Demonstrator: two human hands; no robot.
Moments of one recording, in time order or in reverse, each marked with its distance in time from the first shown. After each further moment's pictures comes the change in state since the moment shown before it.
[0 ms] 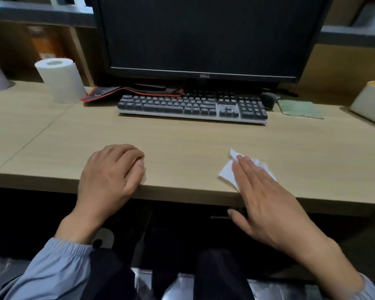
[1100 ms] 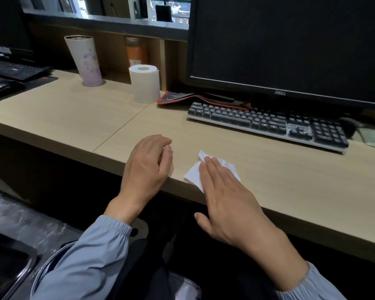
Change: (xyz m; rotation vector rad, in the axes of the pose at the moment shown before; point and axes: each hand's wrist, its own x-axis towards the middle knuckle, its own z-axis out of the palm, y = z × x) left_hand -0.011 -0.053 -0.022 -0.088 0.174 -0.261; right_hand 0.098 -0.143 -0.030 0.218 -0.023 -0.336
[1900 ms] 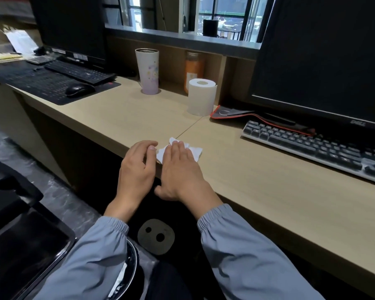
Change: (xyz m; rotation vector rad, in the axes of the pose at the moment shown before) left_hand -0.007 -0.107 -0.070 -0.099 0.242 -0.376; right_hand 0.199 -0.141 0.002 0.004 -0.129 -0.110
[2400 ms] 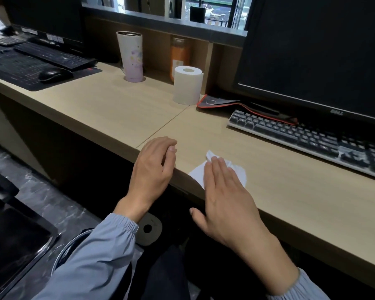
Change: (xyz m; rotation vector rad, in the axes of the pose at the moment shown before) left_hand -0.027 0.032 0.039 0.017 -0.106 0.238; right_hand -0.142 0.064 0.021 -0.044 0.139 0.094
